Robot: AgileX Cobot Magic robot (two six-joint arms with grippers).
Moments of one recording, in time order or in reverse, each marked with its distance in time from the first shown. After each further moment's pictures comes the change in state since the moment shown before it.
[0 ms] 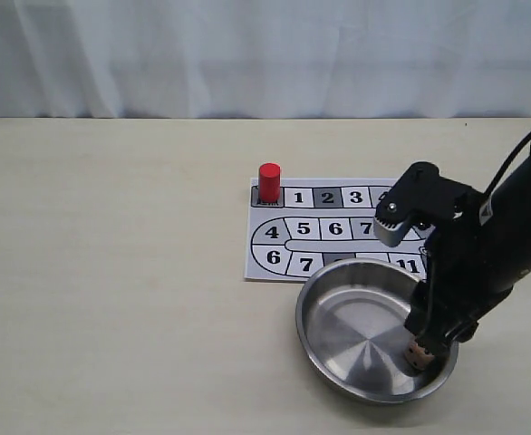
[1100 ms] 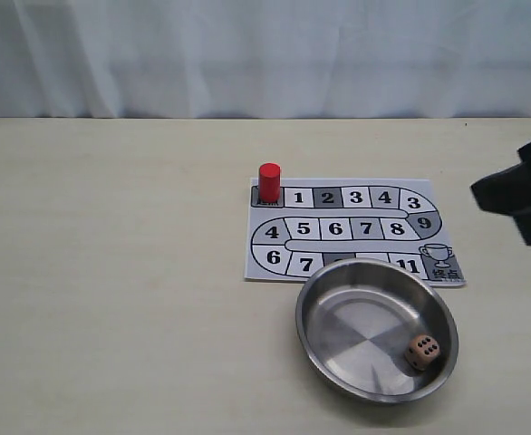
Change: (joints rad) left arm 0.000 0.000 0.000 0.000 0.000 0.000; right arm -0.132 -0.469 -0.075 0.120 0.032 0.089
